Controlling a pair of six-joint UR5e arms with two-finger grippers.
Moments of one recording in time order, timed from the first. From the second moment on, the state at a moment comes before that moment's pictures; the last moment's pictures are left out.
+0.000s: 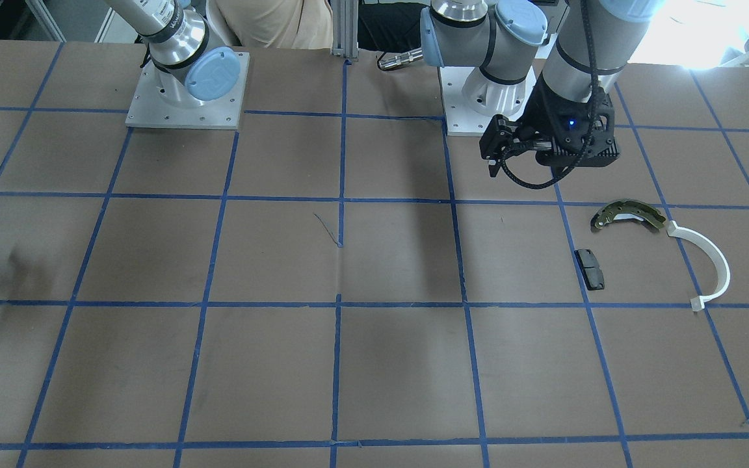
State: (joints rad) left arm -1.53 -1.51 -1.72 -1.51 1.59 0.04; right arm 0.67 -1.16 1.77 -2.05 -1.63 -1.11
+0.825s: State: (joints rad) left arm -1.52 -1.52 -1.72 -1.50 1.59 0.05; right arm 0.62 -1.07 1.77 -2.17 -1.62 -1.16
